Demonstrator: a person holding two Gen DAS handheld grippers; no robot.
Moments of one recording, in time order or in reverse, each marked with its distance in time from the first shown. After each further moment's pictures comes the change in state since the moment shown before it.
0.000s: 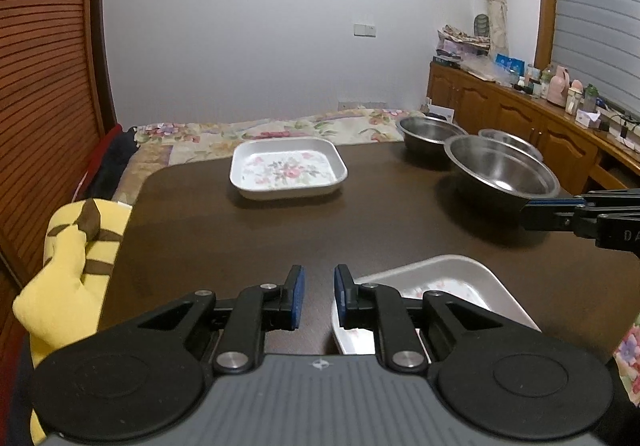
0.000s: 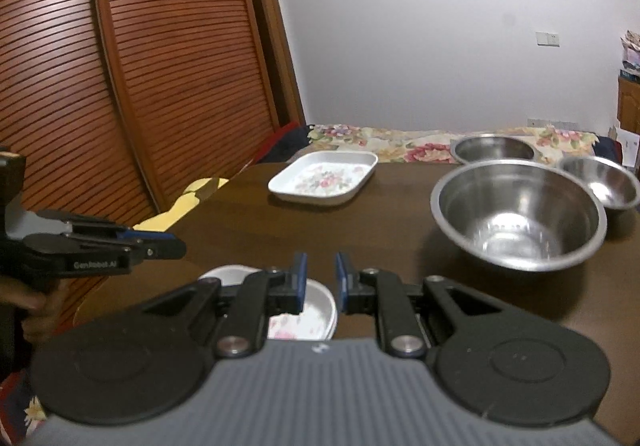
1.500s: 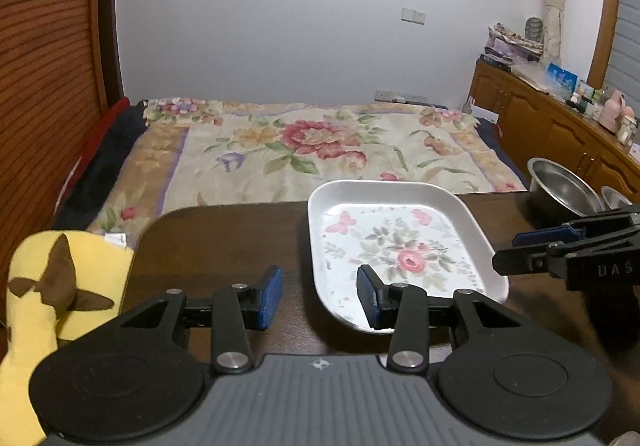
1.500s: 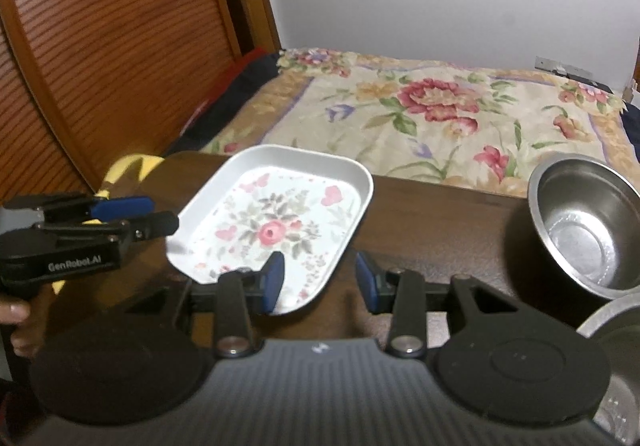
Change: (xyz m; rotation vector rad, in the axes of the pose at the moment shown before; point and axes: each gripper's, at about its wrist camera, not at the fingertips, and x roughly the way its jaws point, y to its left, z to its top) left arm 0.175 0.105 0.087 -0.108 0.082 0.026; right arm 0.206 -0.024 0.089 0.023 0.303 -0.069
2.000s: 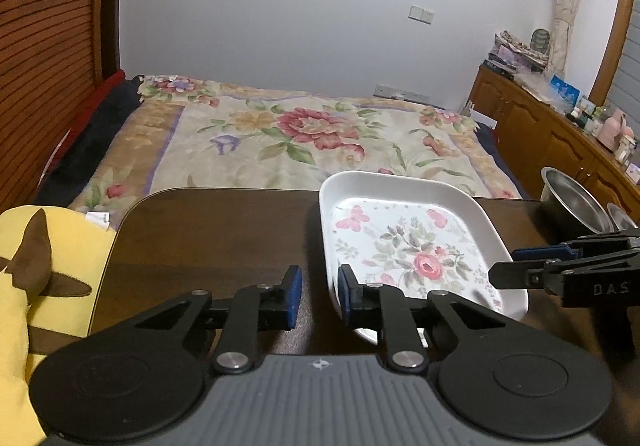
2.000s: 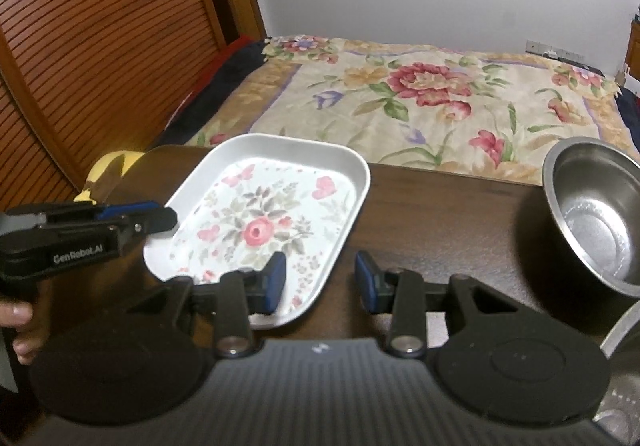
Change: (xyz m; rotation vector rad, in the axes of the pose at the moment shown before) left arm 0.024 0.016 0.001 -0.069 0.023 -0.043; right arm 0.022 -0.002 0.004 0.038 0.029 -0.030
